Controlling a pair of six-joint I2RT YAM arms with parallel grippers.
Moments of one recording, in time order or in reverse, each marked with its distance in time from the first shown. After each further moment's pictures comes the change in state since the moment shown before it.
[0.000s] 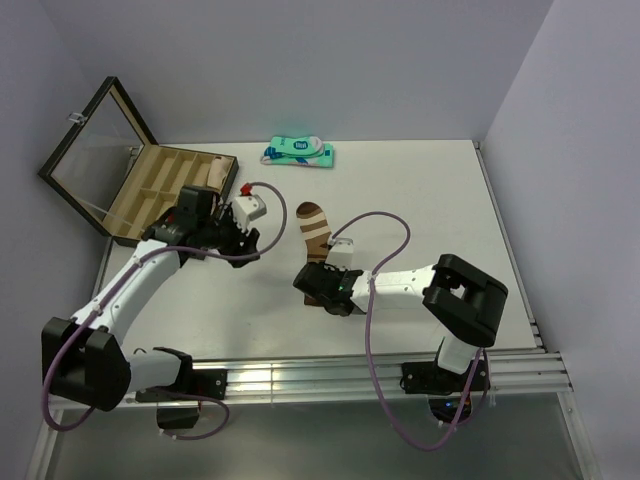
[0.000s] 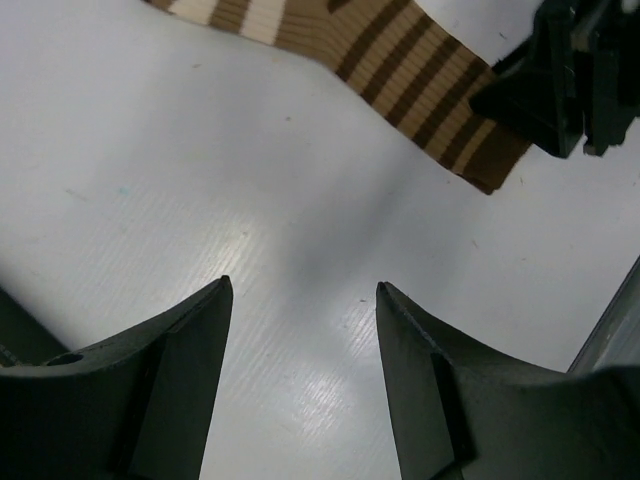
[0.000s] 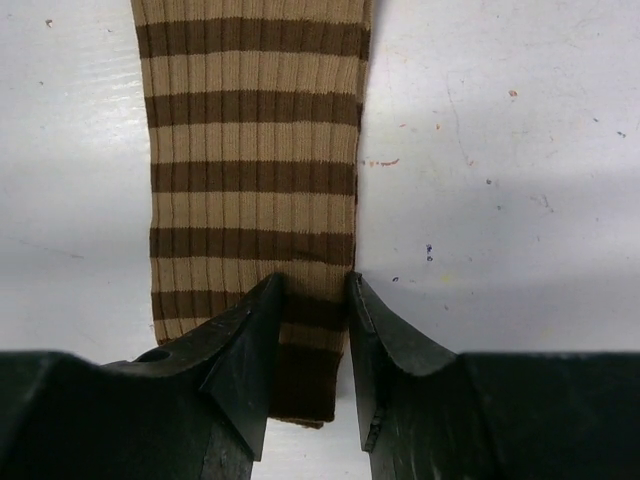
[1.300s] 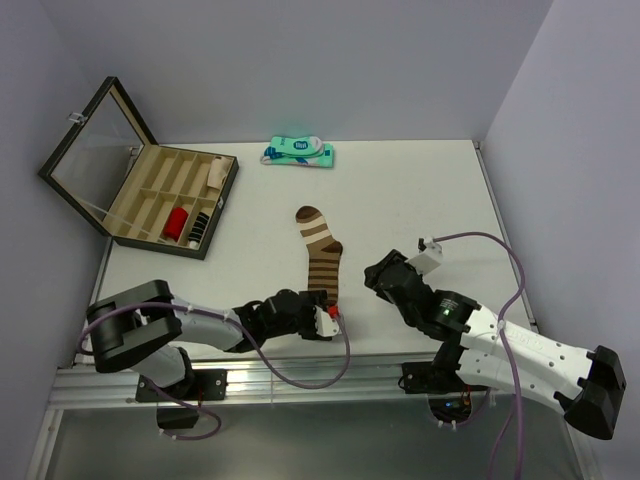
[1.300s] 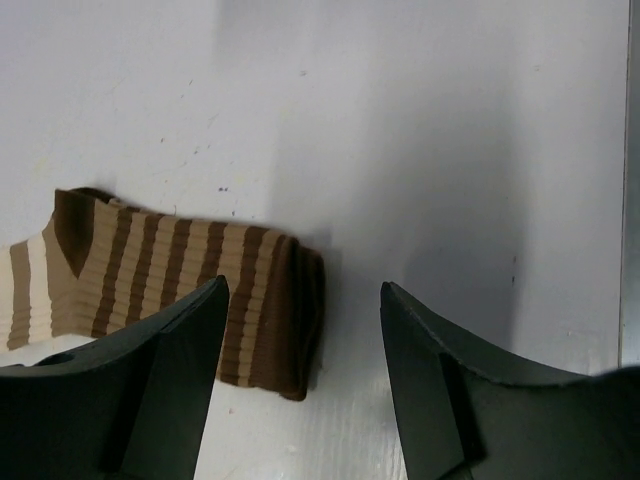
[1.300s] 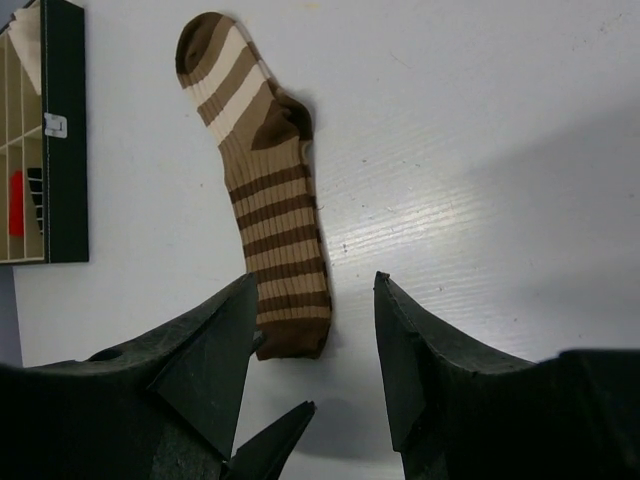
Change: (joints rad) left arm -0.864 0.239 -0.563 1.196 -0.502 0.069; right arm -0.142 -0.912 -0.326 -0.177 0.000 0.163
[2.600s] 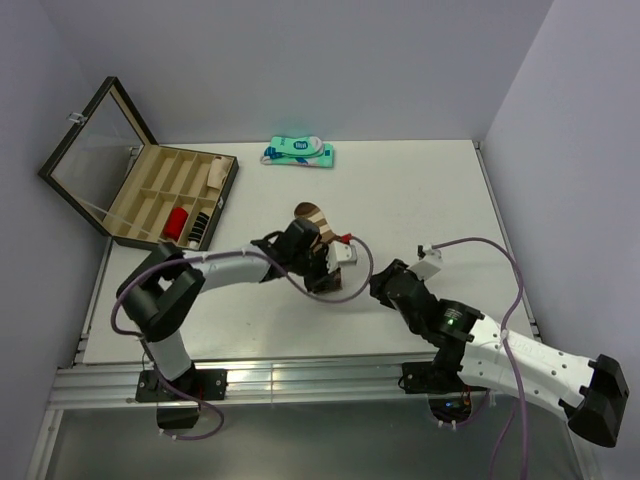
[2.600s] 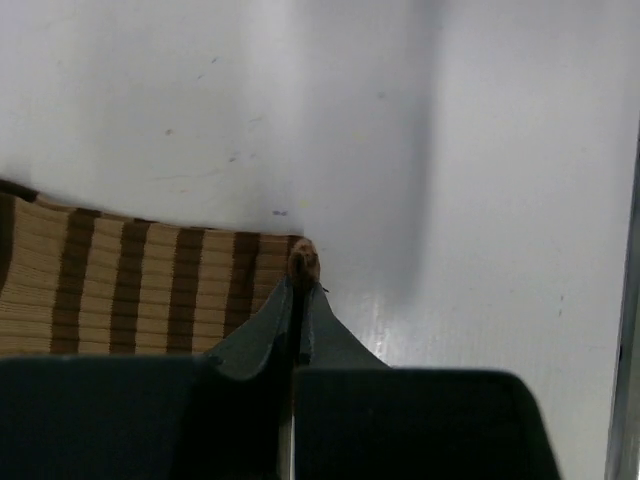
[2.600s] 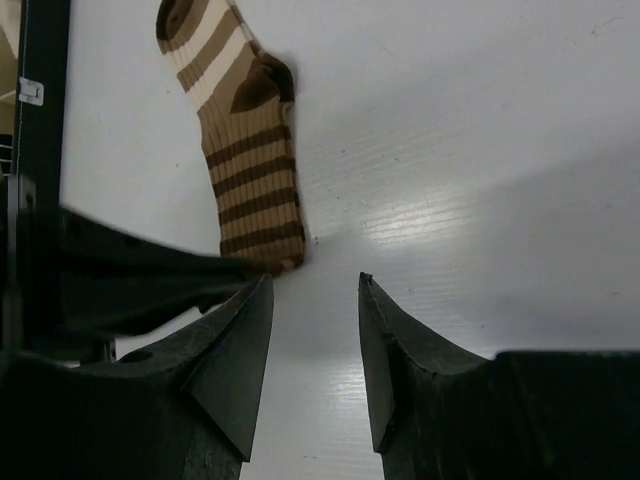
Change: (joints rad) left arm 0.293 0.227 0.518 -0.612 0.454 -0.129; right arm -0.002 -0.079 -0.105 0.069 -0.020 -0.102
